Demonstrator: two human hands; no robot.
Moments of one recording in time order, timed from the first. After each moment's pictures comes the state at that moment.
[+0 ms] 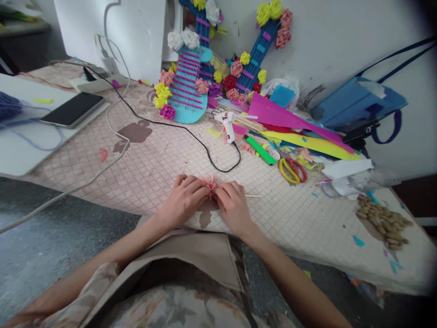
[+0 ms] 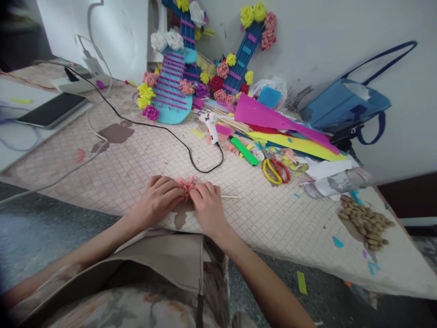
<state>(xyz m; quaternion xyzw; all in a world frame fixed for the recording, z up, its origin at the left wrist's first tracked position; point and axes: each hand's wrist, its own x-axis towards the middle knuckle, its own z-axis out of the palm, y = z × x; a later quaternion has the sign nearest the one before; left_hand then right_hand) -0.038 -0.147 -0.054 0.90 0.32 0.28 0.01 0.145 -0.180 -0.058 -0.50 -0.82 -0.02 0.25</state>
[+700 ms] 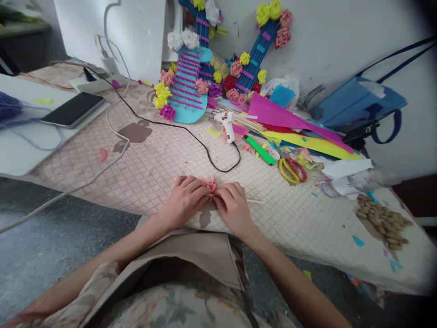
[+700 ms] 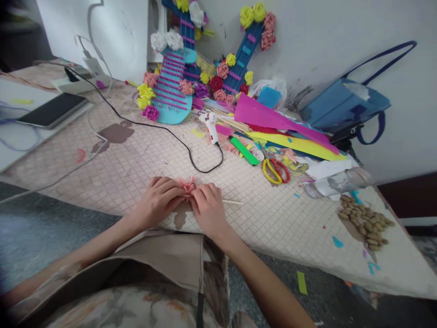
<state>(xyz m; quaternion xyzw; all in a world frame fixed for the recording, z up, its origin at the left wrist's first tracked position) -0.037 -0.147 -0.062 0.89 0.33 0.31 0.04 0.147 -0.184 -0.058 -0.52 -0.81 0.02 0.28</state>
